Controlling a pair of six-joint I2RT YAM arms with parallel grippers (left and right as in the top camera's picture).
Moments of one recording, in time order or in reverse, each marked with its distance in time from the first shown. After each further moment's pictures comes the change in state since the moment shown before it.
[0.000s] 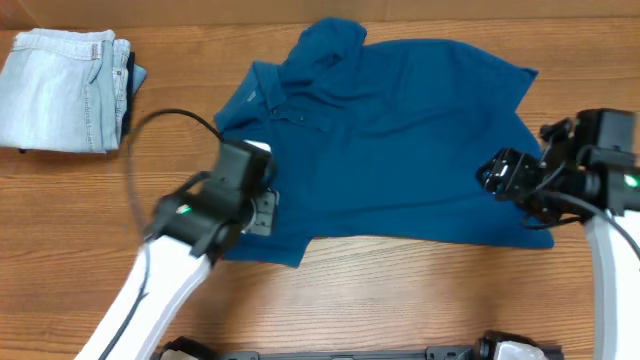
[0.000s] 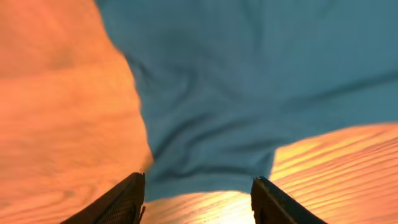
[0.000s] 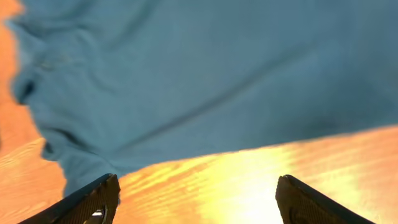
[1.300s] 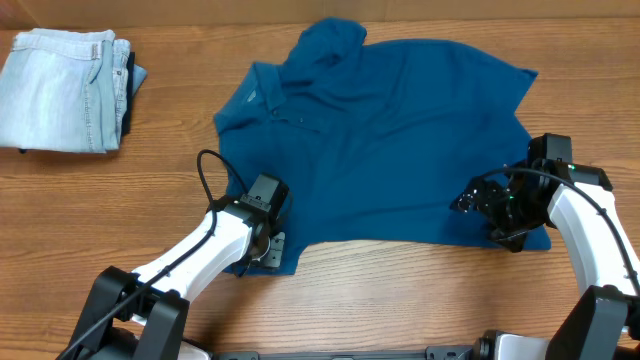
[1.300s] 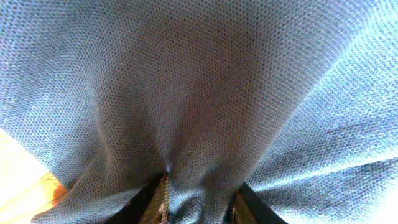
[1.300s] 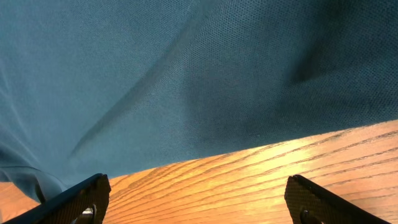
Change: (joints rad) left arm 0.000 0.334 -0.324 0.231 0.108 -0.050; right arm -0.008 0.218 -0.285 0.214 -0.030 0.078
